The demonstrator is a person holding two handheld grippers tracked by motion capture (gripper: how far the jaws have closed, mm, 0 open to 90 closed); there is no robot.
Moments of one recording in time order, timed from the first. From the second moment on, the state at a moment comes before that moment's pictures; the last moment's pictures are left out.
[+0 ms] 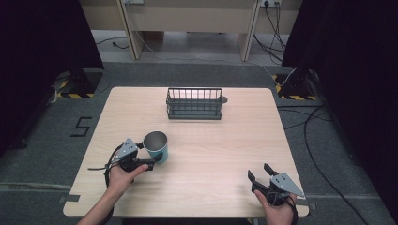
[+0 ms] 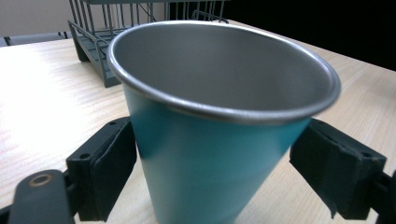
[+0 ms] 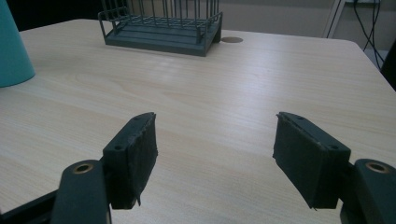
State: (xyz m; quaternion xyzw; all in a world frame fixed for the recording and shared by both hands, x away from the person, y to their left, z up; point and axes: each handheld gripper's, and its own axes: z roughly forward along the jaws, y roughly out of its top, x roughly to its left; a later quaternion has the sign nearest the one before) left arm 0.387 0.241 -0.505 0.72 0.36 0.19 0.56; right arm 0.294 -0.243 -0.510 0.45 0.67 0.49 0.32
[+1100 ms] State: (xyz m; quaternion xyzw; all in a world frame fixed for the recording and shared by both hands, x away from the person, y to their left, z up) left arm 0.389 0.240 -0.495 0.70 0.35 0.20 0.59; right arm 0.295 -0.244 -0.511 0.45 0.68 0.49 0.32
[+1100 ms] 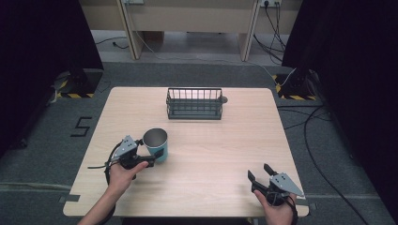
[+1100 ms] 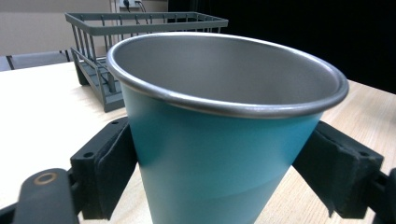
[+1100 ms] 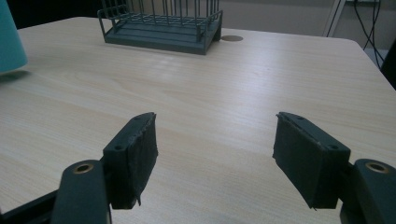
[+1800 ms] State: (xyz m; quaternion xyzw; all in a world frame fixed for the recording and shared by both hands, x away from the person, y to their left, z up) left arm 0.401 0.232 -0.477 0.69 0.34 0.21 0.60; right arm 0.295 -0.244 -0.511 0.45 0.68 0.49 0.32
